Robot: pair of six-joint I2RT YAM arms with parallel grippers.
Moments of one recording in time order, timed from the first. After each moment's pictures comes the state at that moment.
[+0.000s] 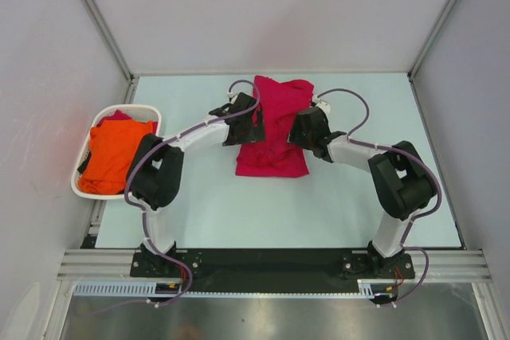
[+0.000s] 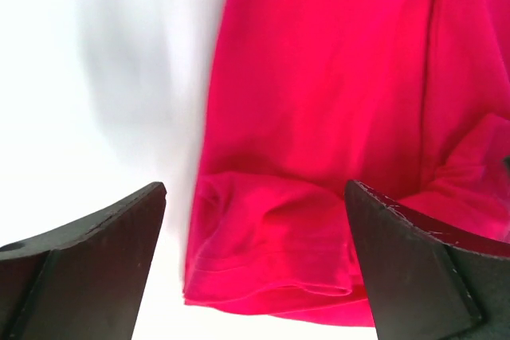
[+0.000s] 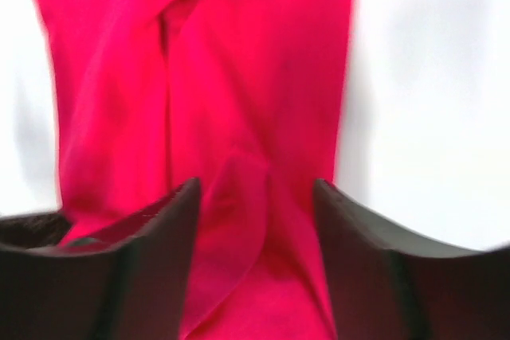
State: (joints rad) left arm -0.57 1.92 1.42 -0.50 -0.21 -0.60; right arm 0.51 1.78 1.04 0.04 0.17 0.69
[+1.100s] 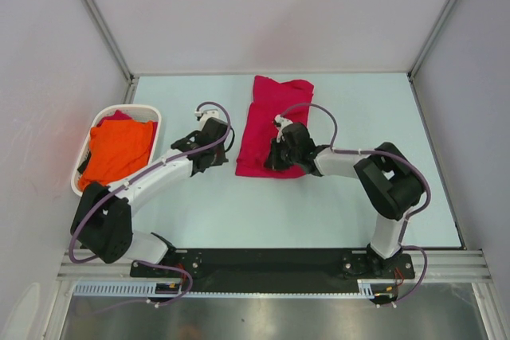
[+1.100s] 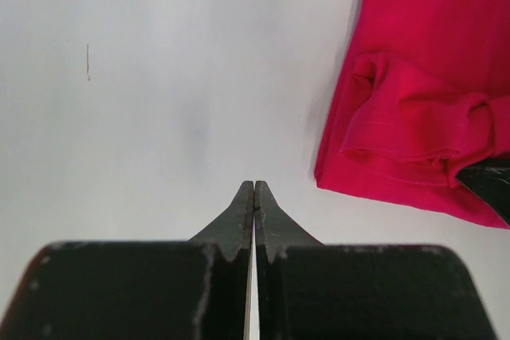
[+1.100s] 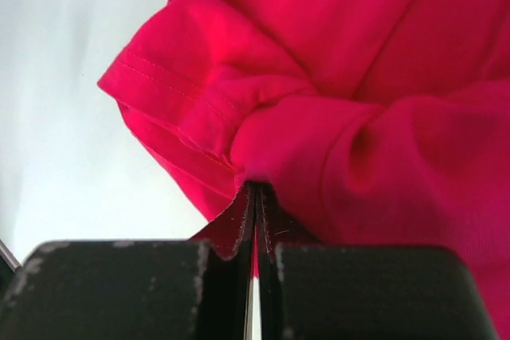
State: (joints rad) left arm -0.57 1.40 0.96 -0.50 -0.39 -0.56; right arm 0.65 1.80 0.95 0.17 -0.22 0.50
